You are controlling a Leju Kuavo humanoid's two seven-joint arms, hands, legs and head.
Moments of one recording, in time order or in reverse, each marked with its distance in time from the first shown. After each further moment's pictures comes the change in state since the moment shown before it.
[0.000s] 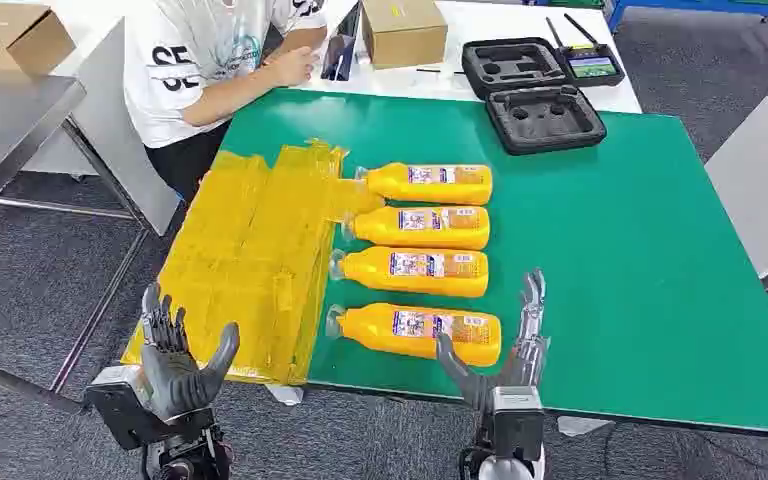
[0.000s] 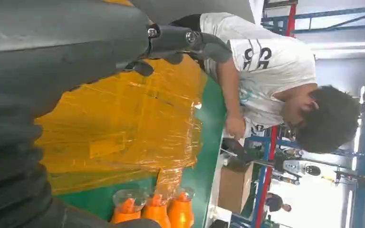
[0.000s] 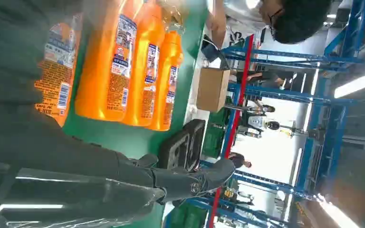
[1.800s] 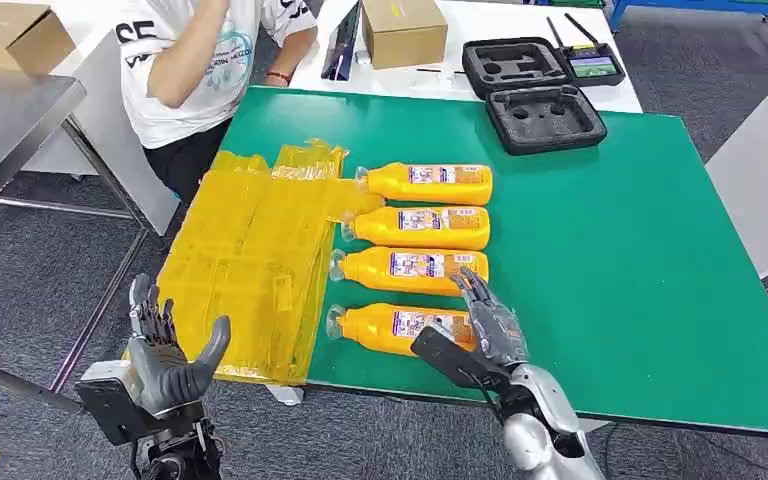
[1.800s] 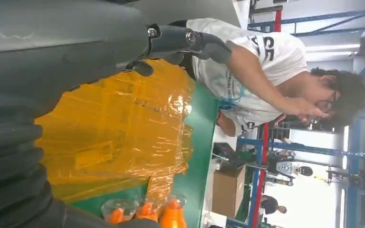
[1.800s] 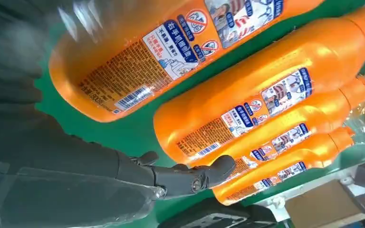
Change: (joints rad) left arm -0.014 0.031 0.001 -0.034 -0.024 0.018 0.018; right arm -0.208 -0.228 0.068 0.074 0.623 0.496 0.702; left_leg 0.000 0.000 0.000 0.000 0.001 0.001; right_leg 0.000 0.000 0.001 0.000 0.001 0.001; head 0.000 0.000
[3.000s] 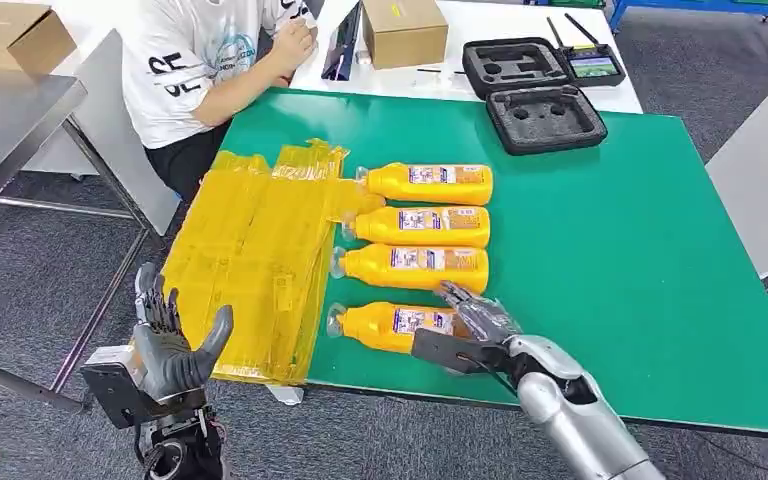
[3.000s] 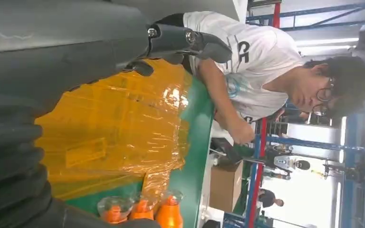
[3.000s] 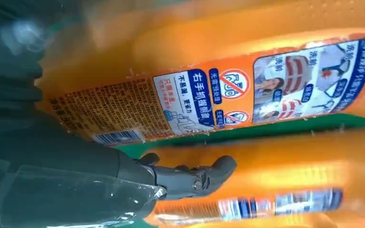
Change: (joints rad) left arm -0.059 0.040 -0.026 0.046 0.054 0.011 -0.002; right arm -0.249 -0.156 0.208 0.233 -0.168 0.268 -0.026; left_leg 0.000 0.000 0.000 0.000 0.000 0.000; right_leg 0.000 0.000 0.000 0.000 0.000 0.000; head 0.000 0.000
